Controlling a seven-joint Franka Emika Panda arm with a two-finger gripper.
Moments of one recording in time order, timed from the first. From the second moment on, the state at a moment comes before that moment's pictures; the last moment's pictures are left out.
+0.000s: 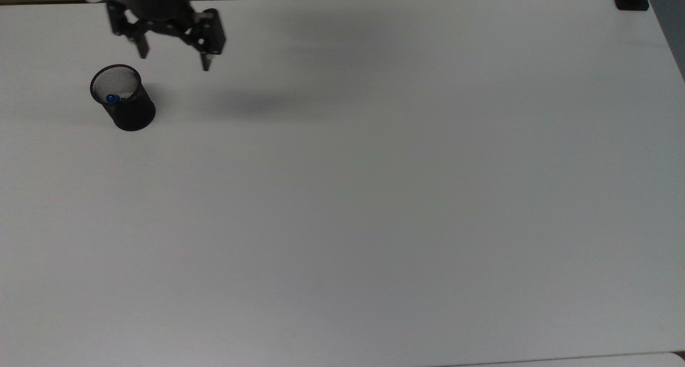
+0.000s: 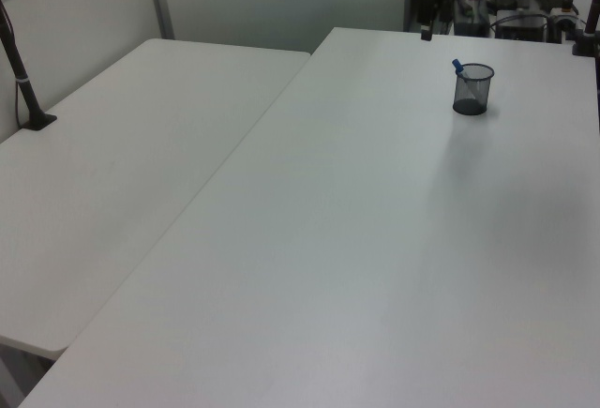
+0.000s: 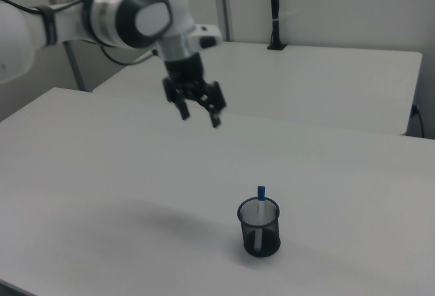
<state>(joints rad) -0.12 0.14 -0.07 -1.62 -0.08 1.83 -0.04</state>
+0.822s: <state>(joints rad) -0.27 0.30 -0.14 -1.69 -0.12 2.04 -0.35</state>
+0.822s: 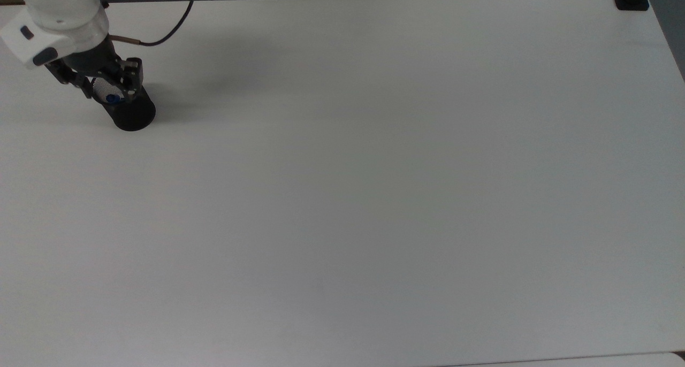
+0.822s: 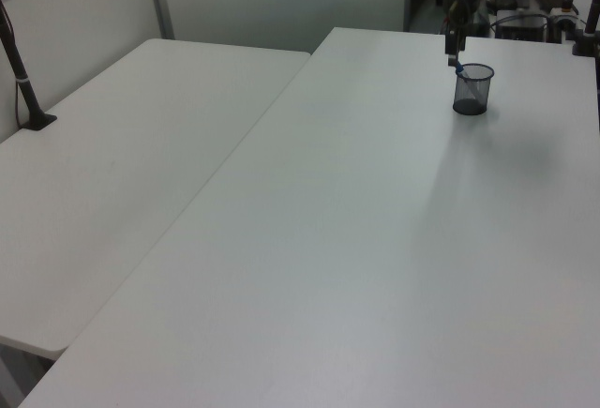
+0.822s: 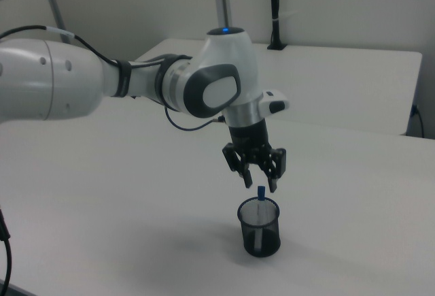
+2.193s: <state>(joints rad) -0.29 0.22 -0.15 -1.63 -0.11 1.98 -0.36</state>
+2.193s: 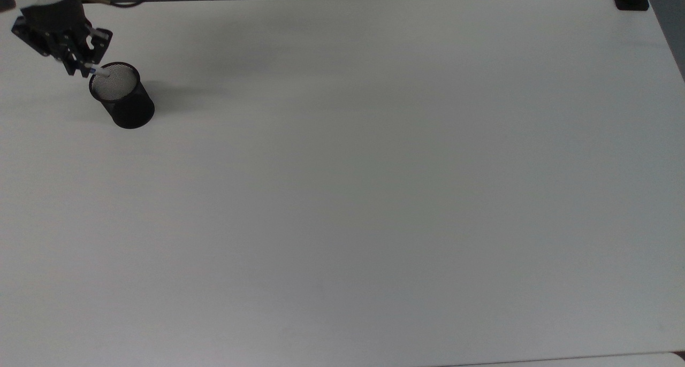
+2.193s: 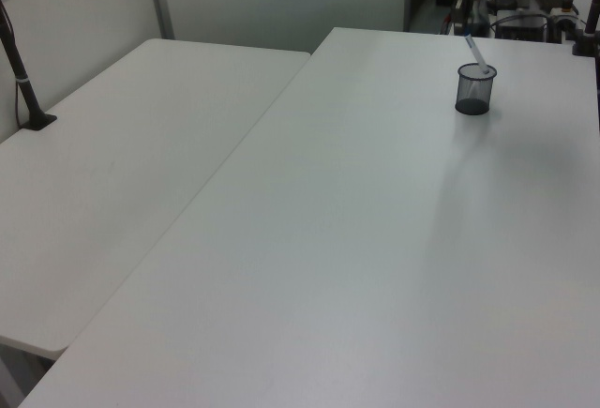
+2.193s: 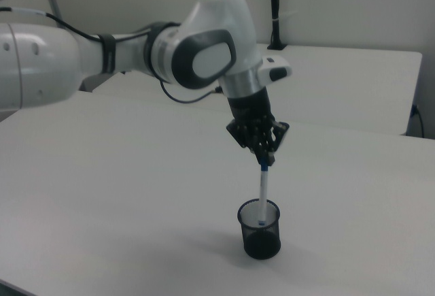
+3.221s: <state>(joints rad) -0.19 0.29 -0.07 -1.70 -0.04 1.80 -0.28</state>
